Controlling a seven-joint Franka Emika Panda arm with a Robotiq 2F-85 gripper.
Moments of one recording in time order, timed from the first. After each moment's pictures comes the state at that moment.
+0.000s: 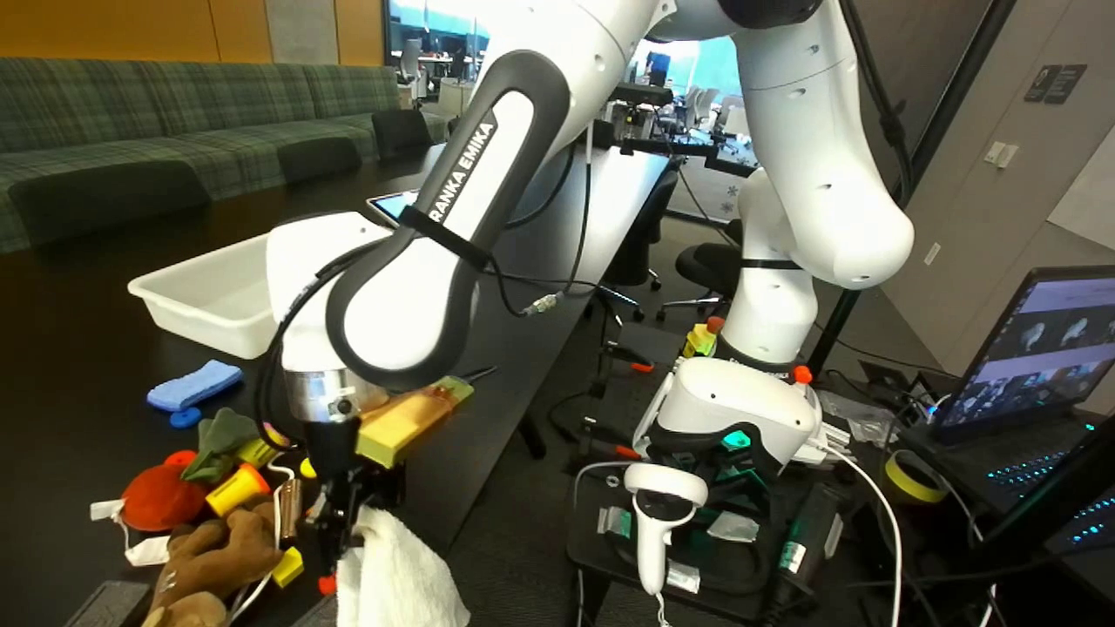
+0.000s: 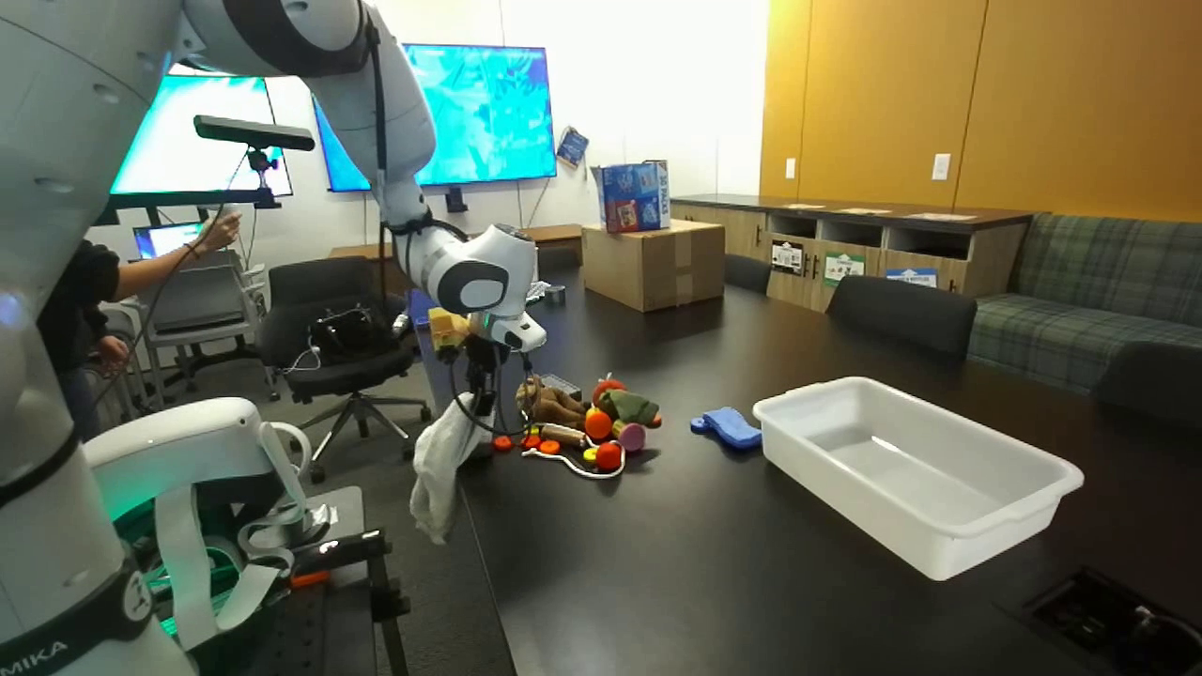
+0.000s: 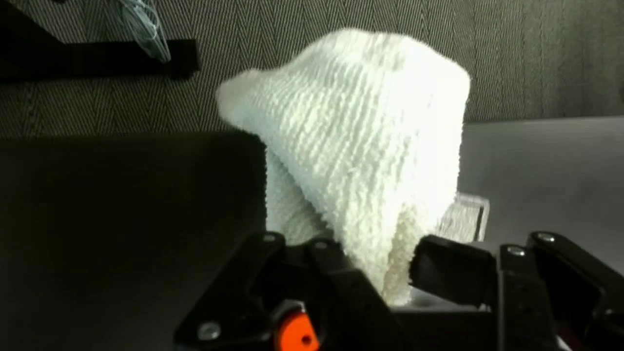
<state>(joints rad) 0.46 0.57 0.26 -2.07 0.36 2.56 0.40</state>
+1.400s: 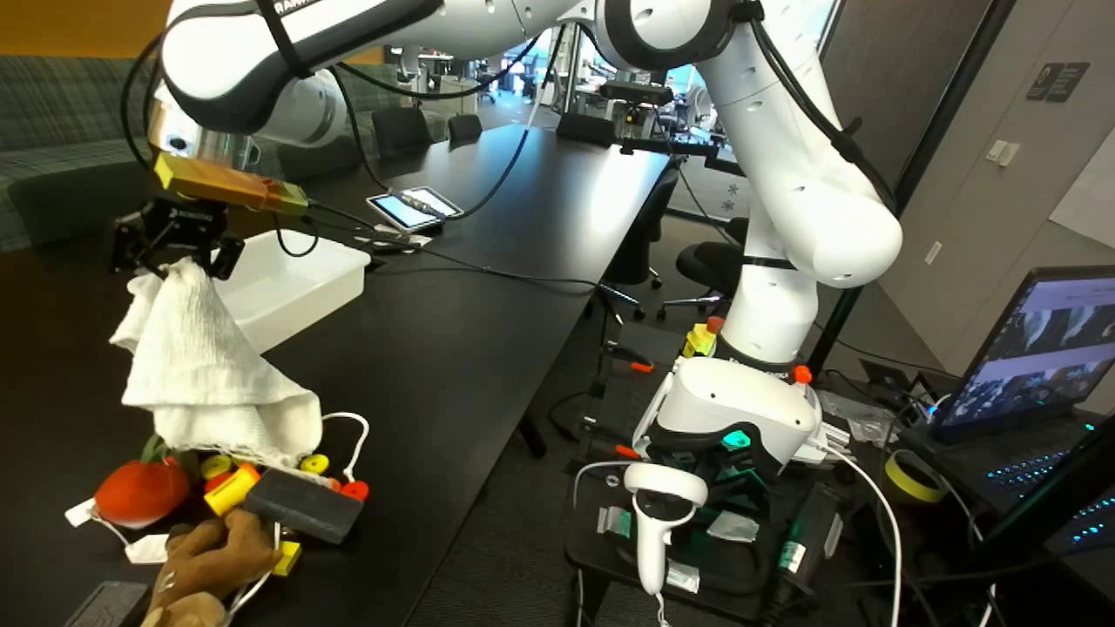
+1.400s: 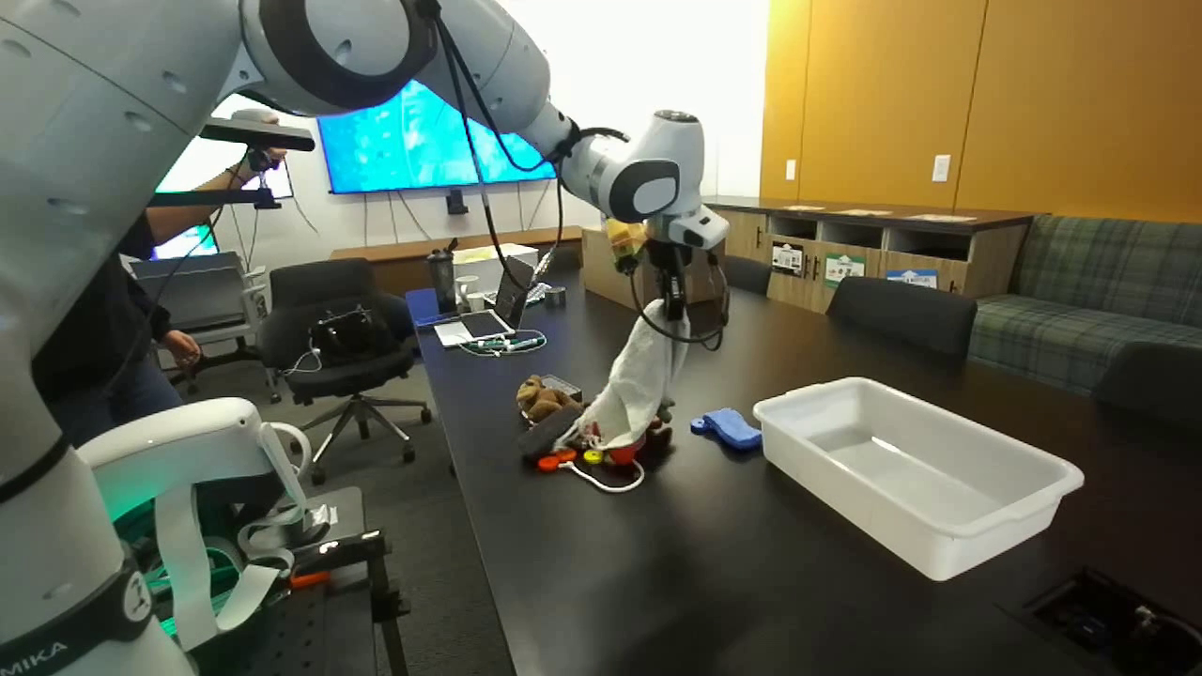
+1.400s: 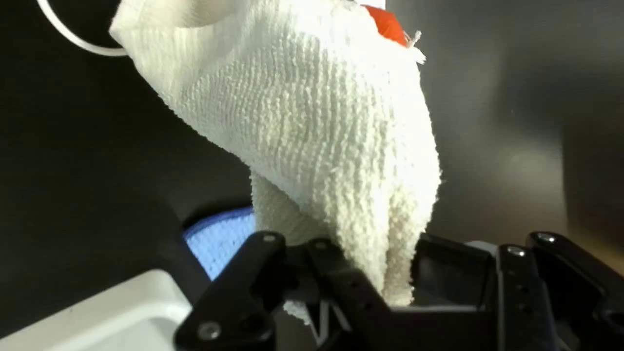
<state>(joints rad) 0.28 0.70 0.07 -1.41 0.28 2.38 0.49</state>
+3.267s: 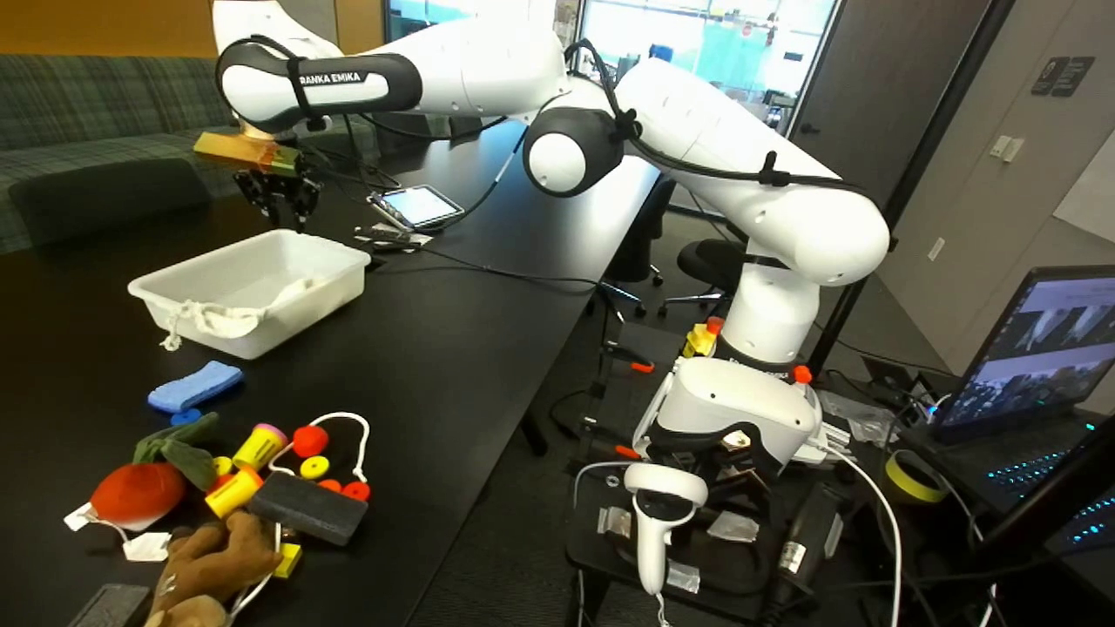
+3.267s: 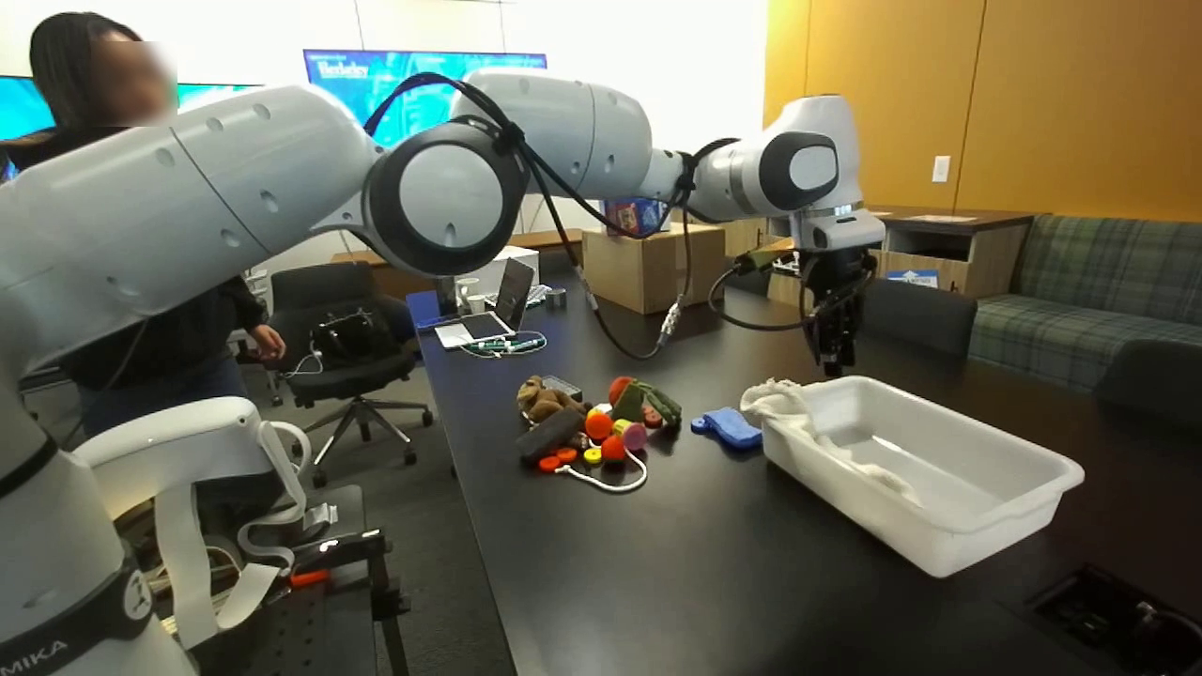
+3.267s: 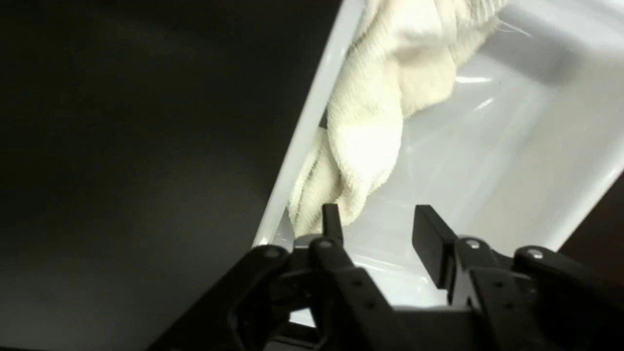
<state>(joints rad) 0.12 1.17 -0.18 -0.58 0.01 1.85 1.29</state>
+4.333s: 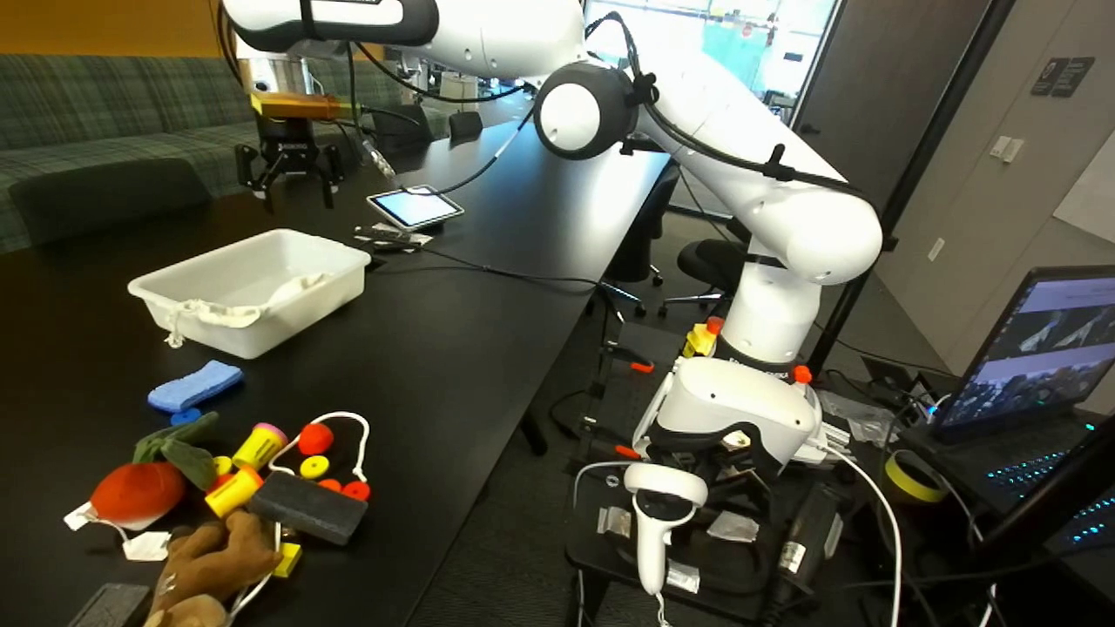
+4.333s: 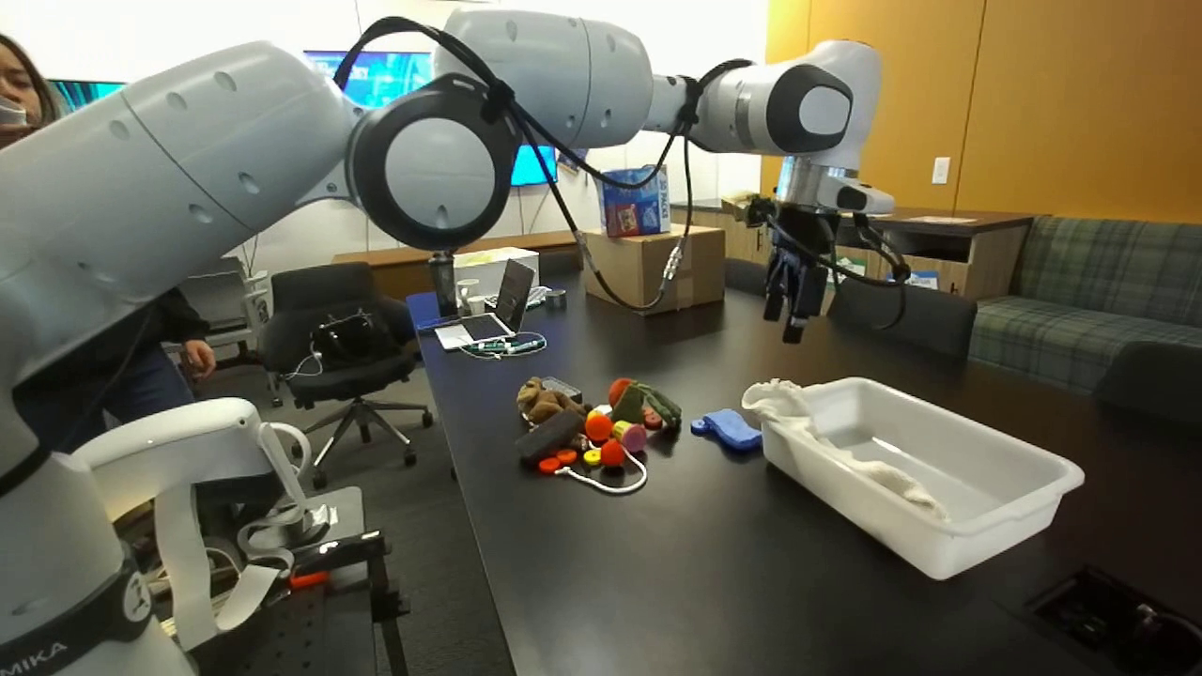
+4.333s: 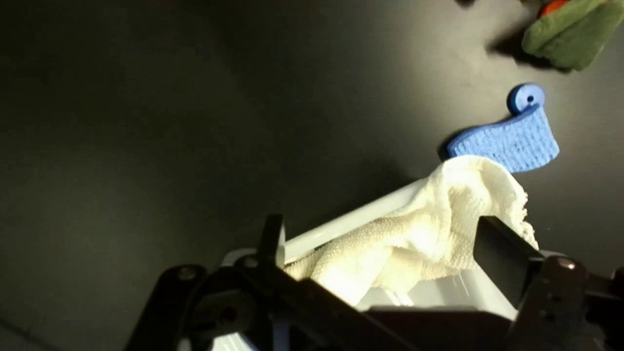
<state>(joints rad) 0.03 1.06 0.01 -0.58 0.07 1.52 0.51</state>
